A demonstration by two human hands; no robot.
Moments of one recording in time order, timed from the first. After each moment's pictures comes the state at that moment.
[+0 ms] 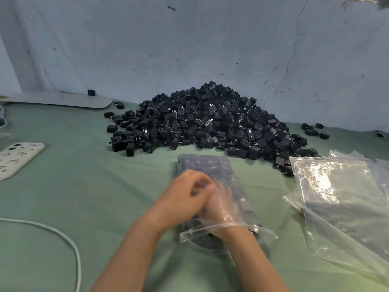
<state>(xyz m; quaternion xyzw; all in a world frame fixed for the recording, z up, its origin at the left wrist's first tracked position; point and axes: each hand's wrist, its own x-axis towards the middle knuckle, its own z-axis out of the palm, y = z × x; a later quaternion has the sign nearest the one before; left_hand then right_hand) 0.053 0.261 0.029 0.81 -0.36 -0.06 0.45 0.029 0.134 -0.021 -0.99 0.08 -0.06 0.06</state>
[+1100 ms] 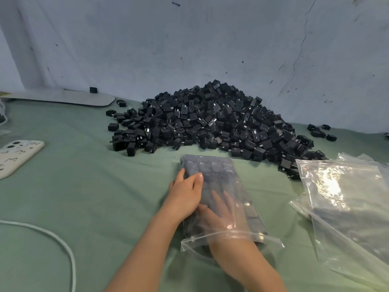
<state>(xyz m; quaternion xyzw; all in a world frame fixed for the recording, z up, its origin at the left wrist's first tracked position) 0.100 0.229 -0.017 0.88 -0.19 -0.07 0.44 -0.010 0.142 -0.021 -0.99 0.04 -0.06 0.09</state>
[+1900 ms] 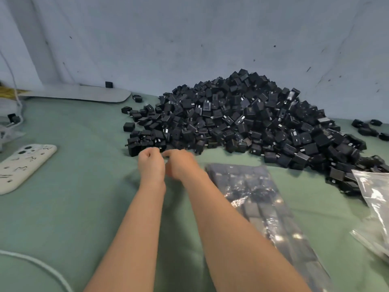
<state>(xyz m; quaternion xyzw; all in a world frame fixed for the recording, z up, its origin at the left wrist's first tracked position) 0.226 0.277 0.008 0.62 0.17 0.07 0.77 0.234 0.212 0.012 -0.98 0.02 0.04 0.20</state>
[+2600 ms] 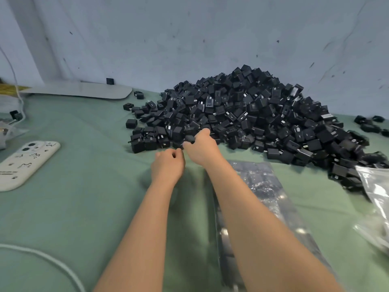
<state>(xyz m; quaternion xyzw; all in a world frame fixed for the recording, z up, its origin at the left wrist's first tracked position) 0.225 0.275 0.001 0.90 -0.02 0.03 0.44 0.217 0.184 0.039 -0.91 0.13 -0.07 0.40</state>
